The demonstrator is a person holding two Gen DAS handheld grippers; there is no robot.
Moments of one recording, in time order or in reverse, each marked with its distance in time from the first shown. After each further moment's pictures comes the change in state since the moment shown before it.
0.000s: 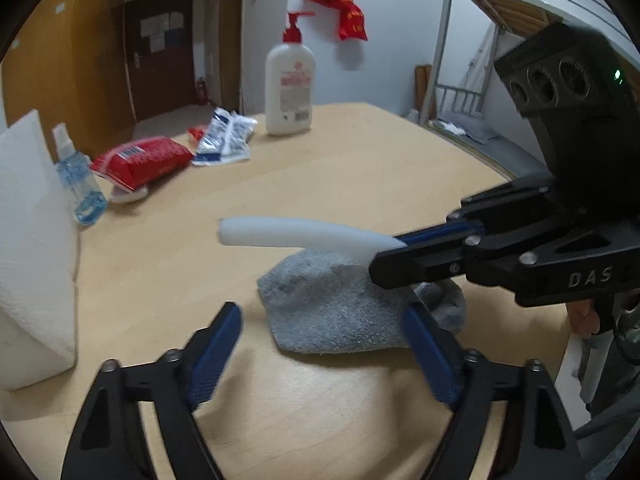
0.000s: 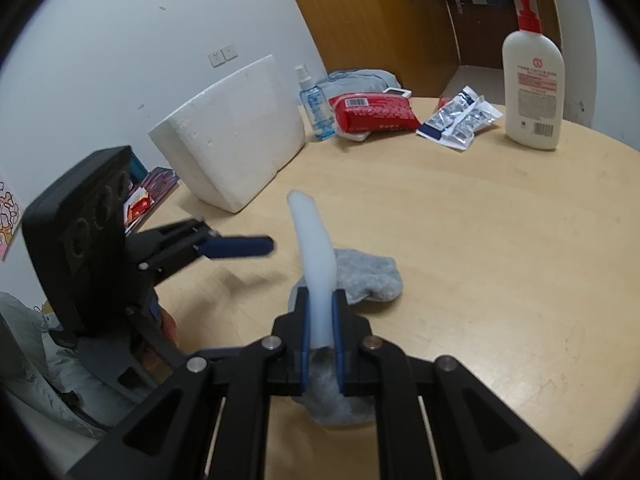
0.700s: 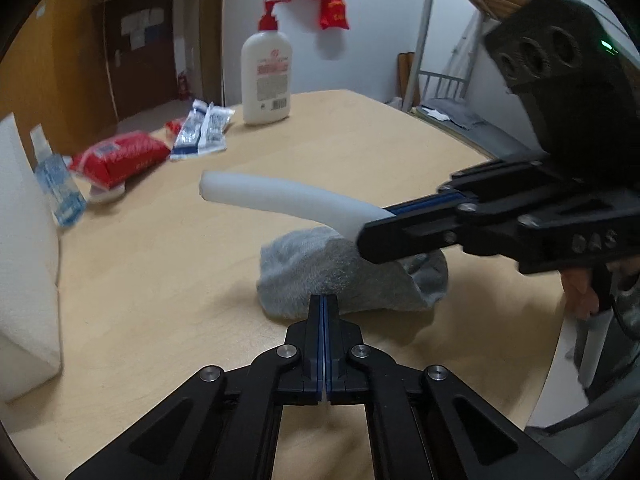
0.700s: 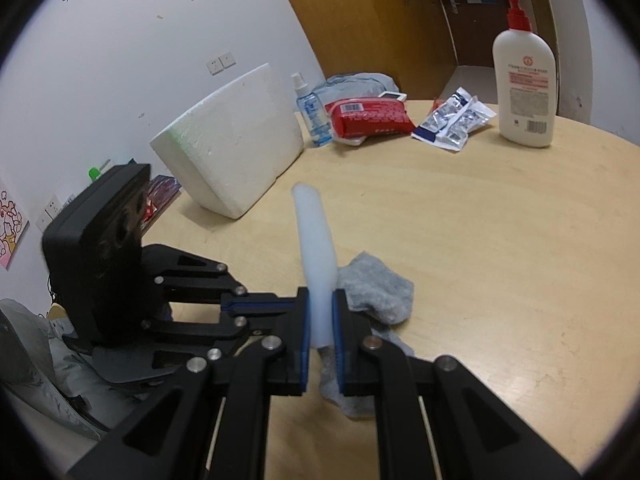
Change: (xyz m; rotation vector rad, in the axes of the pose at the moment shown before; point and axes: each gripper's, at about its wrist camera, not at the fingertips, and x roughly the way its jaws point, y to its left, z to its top) left arm -0.003 -0.009 -0.003 0.060 0.015 -0.022; right arm -0.007 -0.003 -0.001 0.022 -0.017 0.010
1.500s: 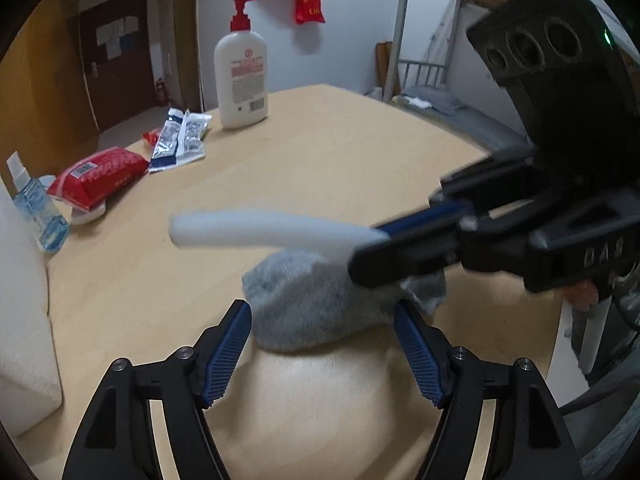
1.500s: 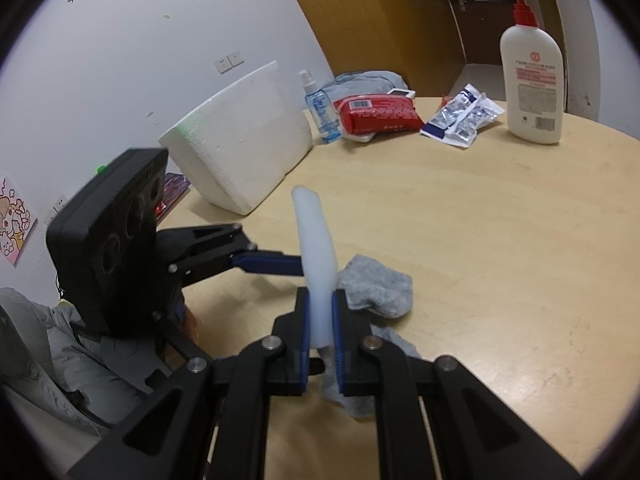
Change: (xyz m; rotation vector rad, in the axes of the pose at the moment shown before) left arm 0.013 0.002 0.012 0.050 0.033 -0.066; right arm 0.002 -0.001 -0.002 -0.004 0.006 0.039
